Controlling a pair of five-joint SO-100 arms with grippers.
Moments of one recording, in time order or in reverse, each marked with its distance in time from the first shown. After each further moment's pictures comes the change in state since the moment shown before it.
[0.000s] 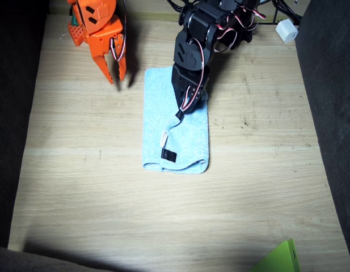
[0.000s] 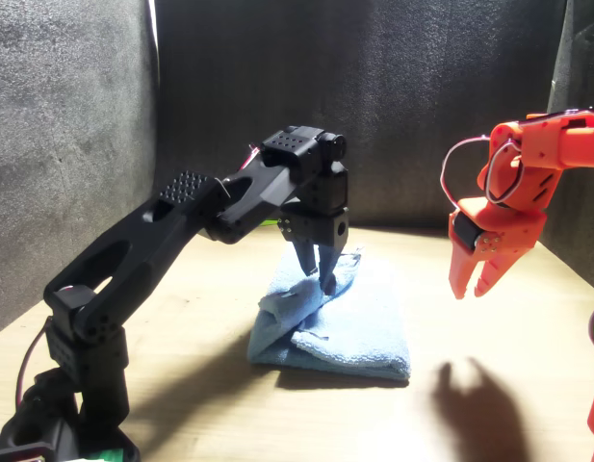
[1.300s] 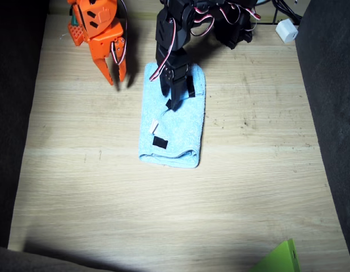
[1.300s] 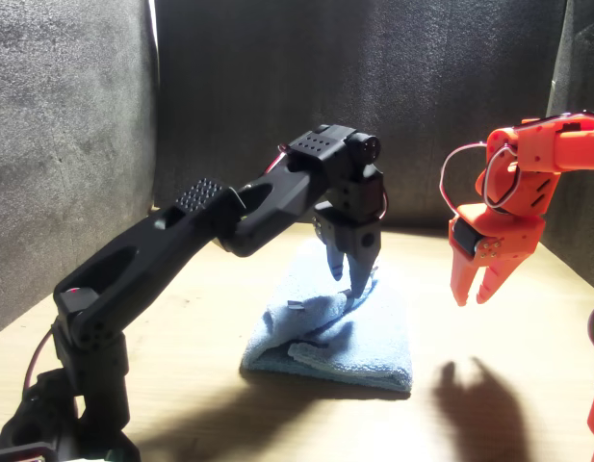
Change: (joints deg) arm 0 -8.5 0.4 -5.4 -0.1 17.1; arm 1 -0.4 -2.0 0.4 0.0 0.0
